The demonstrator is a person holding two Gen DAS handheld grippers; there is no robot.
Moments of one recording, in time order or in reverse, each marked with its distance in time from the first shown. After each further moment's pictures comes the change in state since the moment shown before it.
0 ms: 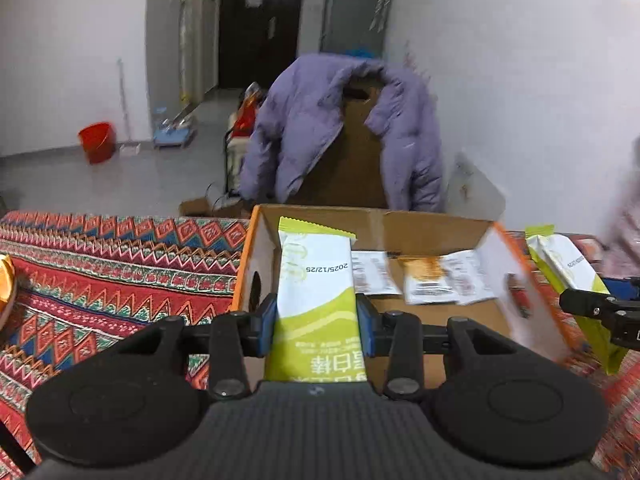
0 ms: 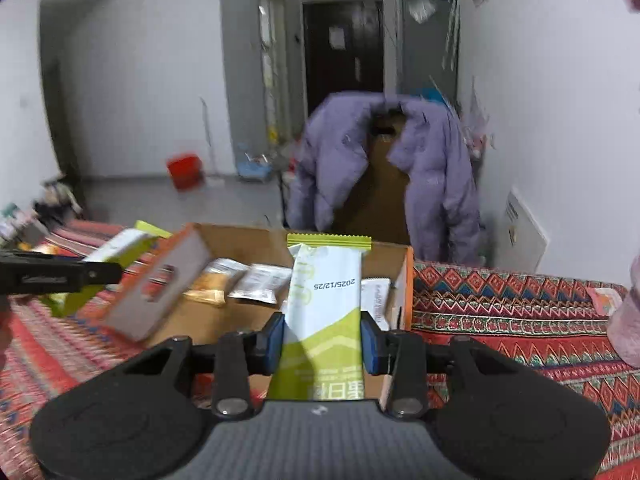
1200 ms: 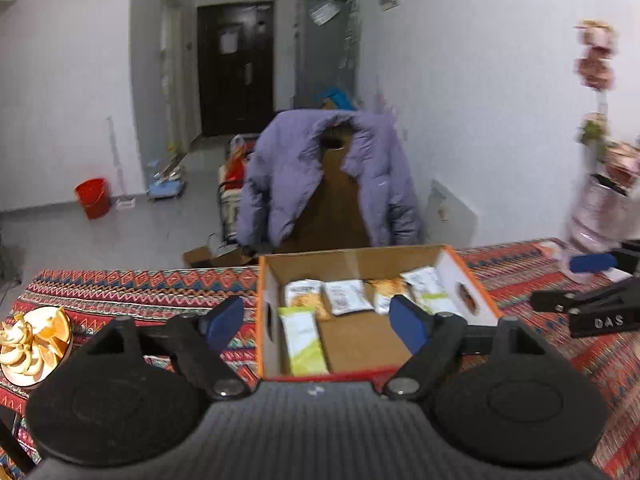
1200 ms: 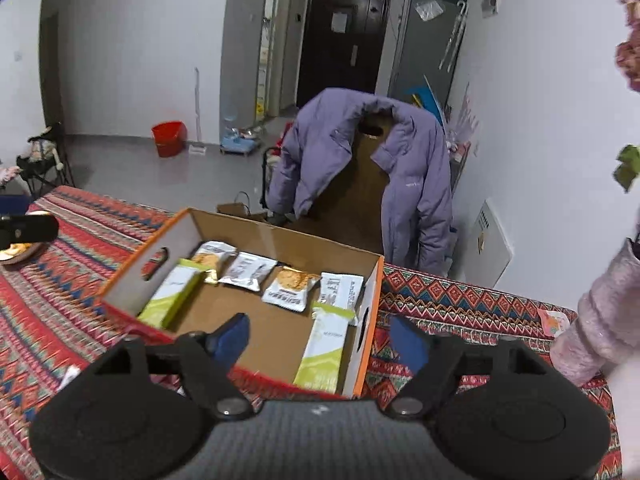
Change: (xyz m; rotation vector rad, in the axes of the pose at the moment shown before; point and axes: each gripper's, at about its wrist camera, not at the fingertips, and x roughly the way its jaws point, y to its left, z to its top) left arm -0.163 -0.009 -0.011 0.131 -0.139 -0.051; right arm -0.111 0.028 -0.001 -0.113 -0.010 -0.038
